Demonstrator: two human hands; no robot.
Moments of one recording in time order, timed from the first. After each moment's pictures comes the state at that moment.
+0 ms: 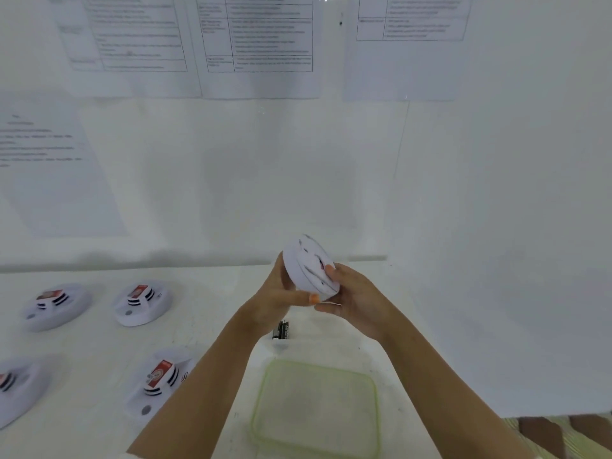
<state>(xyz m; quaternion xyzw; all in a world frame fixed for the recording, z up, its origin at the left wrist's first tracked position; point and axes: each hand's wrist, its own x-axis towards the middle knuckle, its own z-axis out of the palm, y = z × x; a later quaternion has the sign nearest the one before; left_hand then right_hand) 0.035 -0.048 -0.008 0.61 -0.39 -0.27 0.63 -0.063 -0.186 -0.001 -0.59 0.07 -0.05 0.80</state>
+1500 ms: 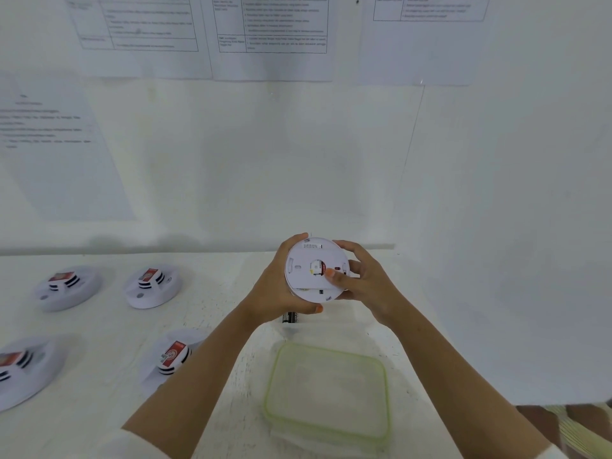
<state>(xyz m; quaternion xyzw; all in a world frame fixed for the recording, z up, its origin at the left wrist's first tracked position) 0.043 -0.032 -0.028 0.68 -0.44 -0.14 0.57 -0.068 -0.182 -0.003 -0.71 0.09 -0.14 0.68</state>
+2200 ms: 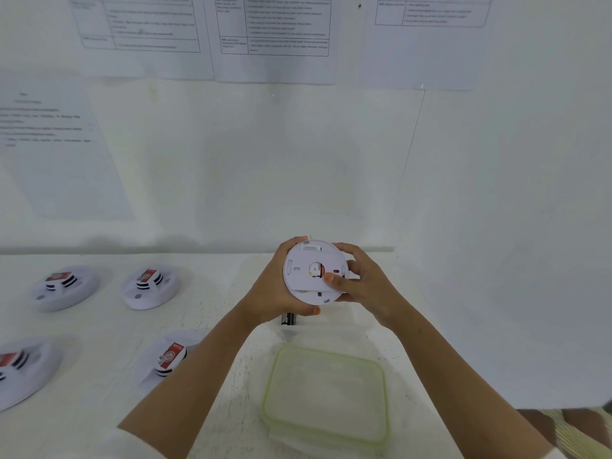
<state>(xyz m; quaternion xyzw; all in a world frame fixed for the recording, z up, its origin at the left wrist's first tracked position) 0.044 -0.033 -0.025 0.67 -0.44 -0.14 0.57 -0.066 -0.183 -0.003 -0.74 0.09 -0.13 0.66</state>
